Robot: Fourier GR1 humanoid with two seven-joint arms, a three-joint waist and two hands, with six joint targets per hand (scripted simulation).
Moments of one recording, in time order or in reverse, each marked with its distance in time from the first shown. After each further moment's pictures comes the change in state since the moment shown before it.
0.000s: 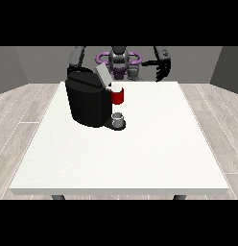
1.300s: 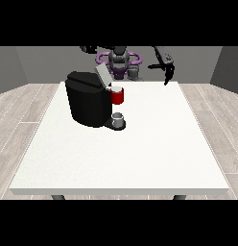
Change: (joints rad) left arm 0.289 0.022 -0.022 -0.176 0.107 -0.076 -0.098; right arm -0.091 0.103 0.302 -0.634 0.209 -0.249 0.332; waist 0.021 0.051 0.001
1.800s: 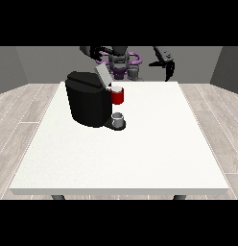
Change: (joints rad) left arm 0.063 -0.010 -0.064 -0.191 0.025 -0.012 0.032; right arm -0.161 -0.002 -0.067 0.102 0.073 -0.082 0.055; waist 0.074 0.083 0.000
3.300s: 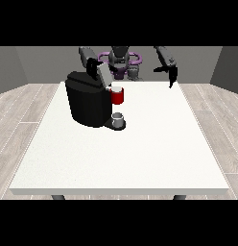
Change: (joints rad) left arm -0.081 0.048 -0.001 0.000 0.051 0.025 -0.050; right arm -0.309 -0.080 -0.208 0.318 -0.058 -0.003 -0.139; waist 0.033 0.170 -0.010
